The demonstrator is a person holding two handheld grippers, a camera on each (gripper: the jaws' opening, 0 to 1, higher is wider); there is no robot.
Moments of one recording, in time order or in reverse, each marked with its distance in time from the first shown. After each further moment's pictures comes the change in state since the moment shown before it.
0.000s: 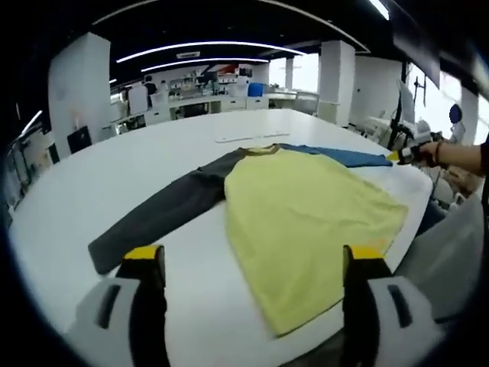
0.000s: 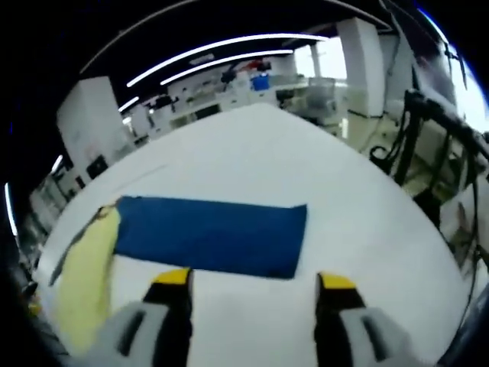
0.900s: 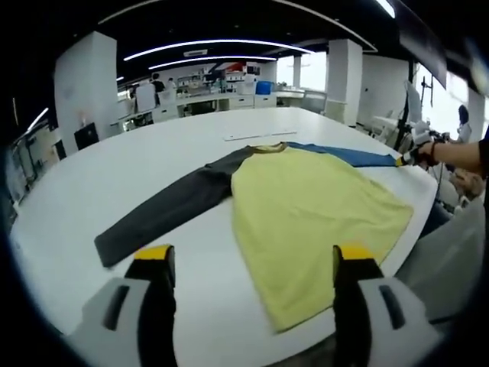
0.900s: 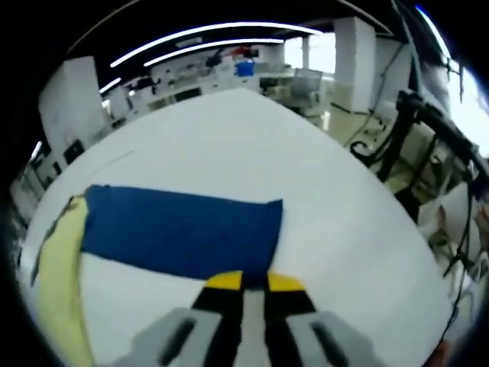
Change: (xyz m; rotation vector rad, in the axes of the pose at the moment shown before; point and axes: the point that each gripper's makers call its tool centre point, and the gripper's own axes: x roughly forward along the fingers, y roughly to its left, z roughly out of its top) left arm -0.005 0.005 -0.004 -0.028 0.016 0.040; right arm 0.010 -0.025 -0.004 -0.001 0.083 -0.149
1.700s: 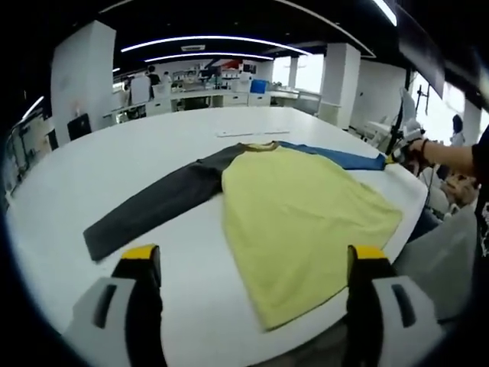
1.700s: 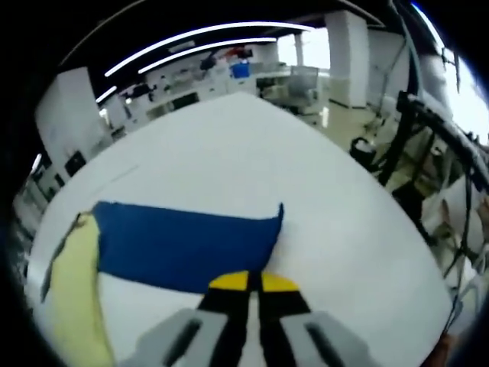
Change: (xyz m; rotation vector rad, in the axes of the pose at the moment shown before) left arm -0.001 -0.004 -0.003 -0.041 0.007 -0.059; right arm -0.011 0.028 0.029 0.015 -0.010 0.043
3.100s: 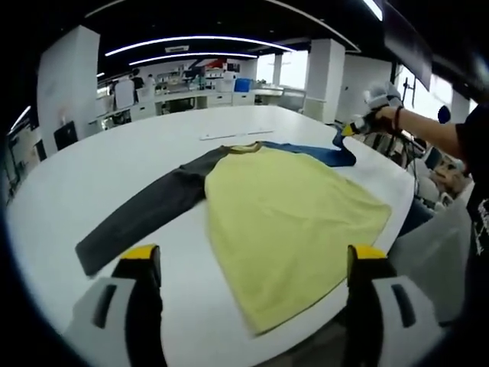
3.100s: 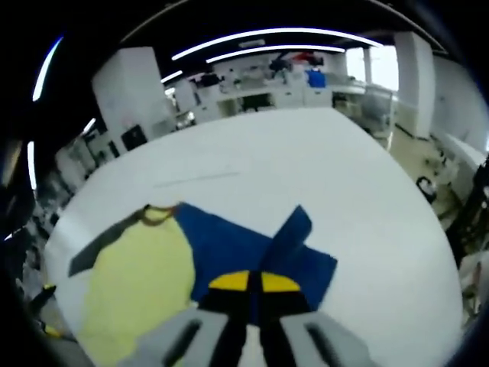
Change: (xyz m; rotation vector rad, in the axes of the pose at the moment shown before) left arm 0.002 -0.024 0.010 0.056 0.019 -0.081; right arm 0.001 0.185 0.039 -0.237 0.002 0.295
